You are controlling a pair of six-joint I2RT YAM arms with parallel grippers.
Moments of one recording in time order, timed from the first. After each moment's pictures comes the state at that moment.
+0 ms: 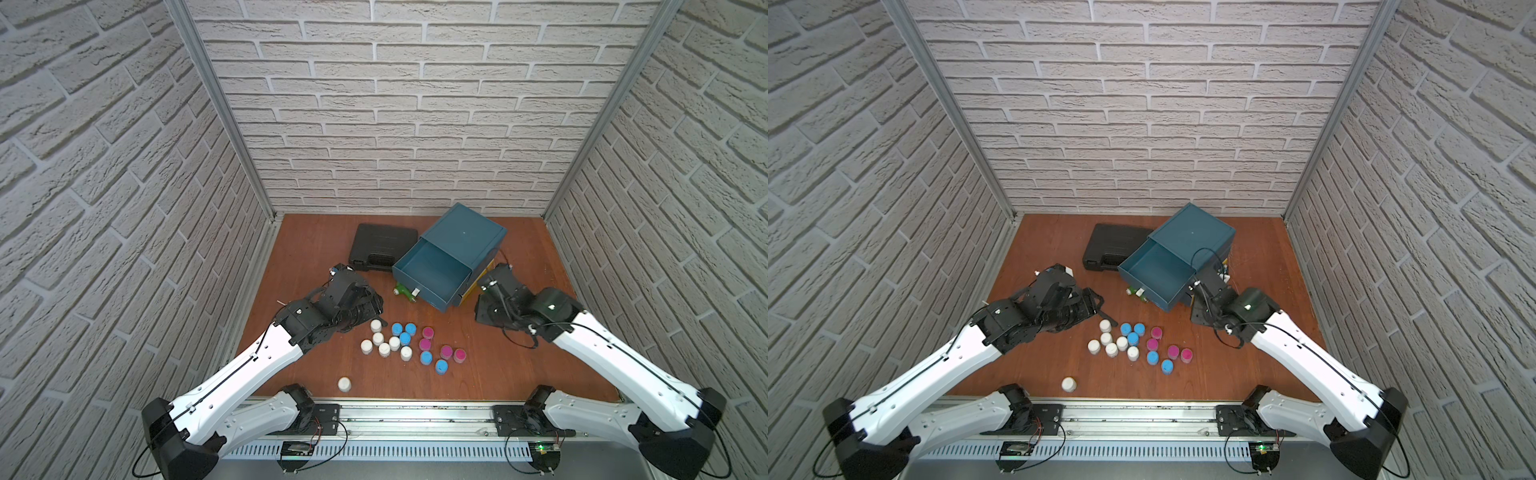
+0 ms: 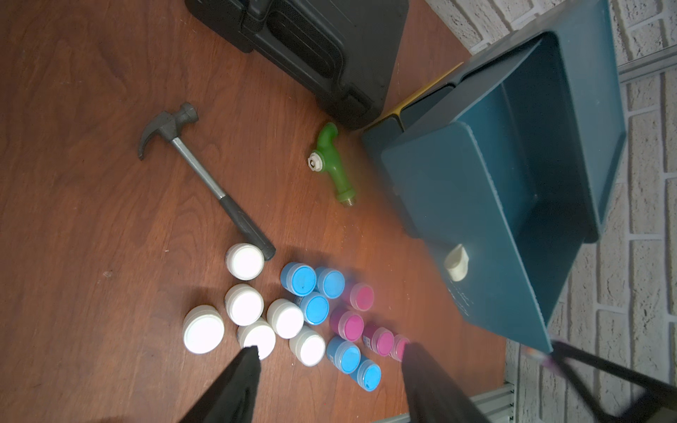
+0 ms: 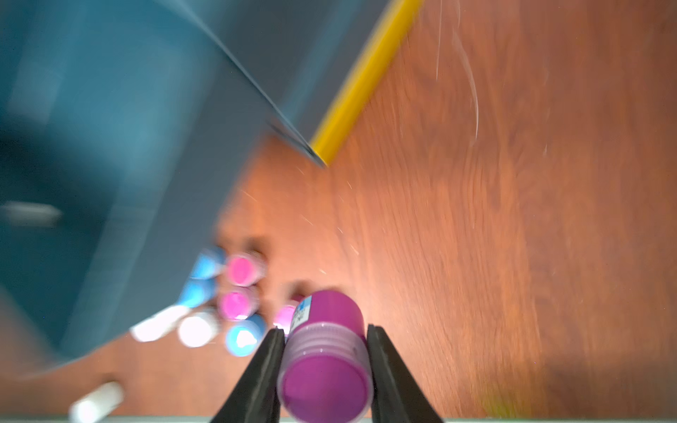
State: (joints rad) left arm -0.76 1.00 0.99 -0.81 -0.09 -1.03; right arm 0.67 1.10 1.27 -1.20 0.31 0.83
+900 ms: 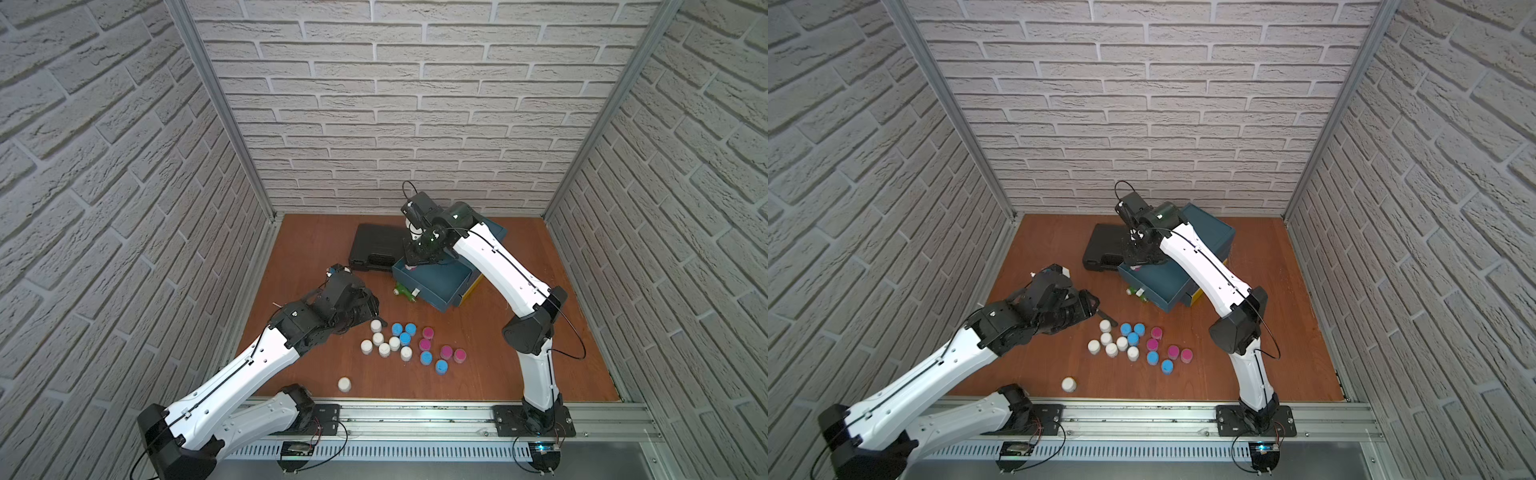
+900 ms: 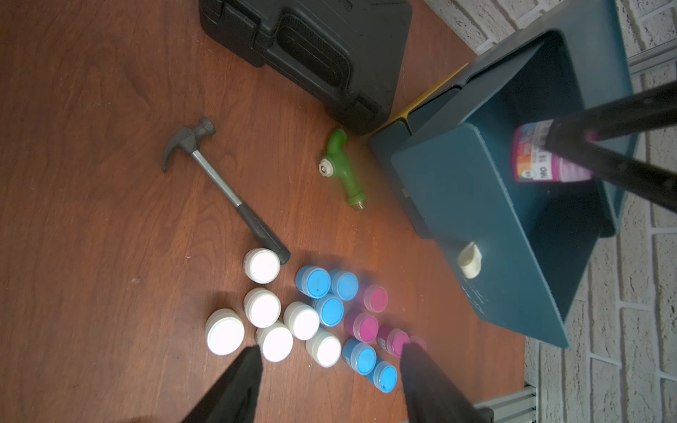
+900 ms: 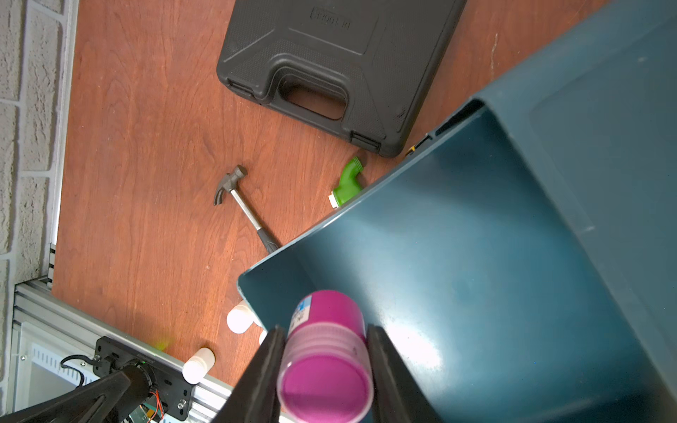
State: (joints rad) left arm -0.75 0.98 0.99 -0.84 -0.11 -0.99; right arm 0.67 2.08 2.37 -1.46 0.02 0.51
